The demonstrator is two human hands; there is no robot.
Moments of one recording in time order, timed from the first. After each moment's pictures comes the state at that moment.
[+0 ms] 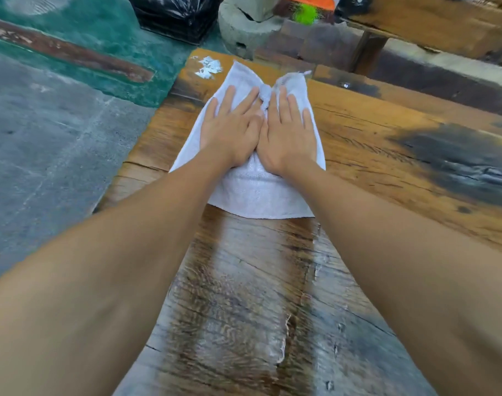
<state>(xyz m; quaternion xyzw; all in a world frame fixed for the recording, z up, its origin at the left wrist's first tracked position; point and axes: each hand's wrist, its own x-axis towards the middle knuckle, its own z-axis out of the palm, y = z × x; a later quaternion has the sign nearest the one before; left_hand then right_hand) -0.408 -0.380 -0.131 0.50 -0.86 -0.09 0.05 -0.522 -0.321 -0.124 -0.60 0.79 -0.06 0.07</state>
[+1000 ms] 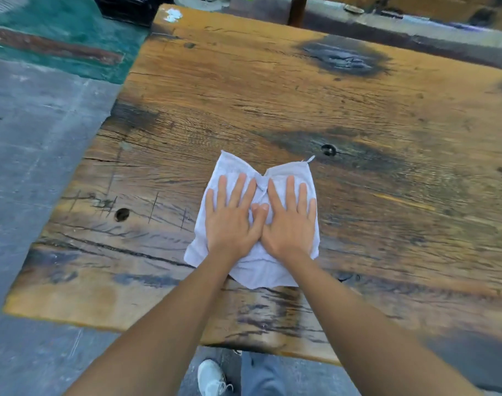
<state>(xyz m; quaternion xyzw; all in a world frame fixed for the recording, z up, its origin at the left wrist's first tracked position) -0.290 0.121 -0.118 0.49 -0.85 -0.15 0.05 -0.406 0.182 -0.122 -0.48 0.87 -0.04 0.12</state>
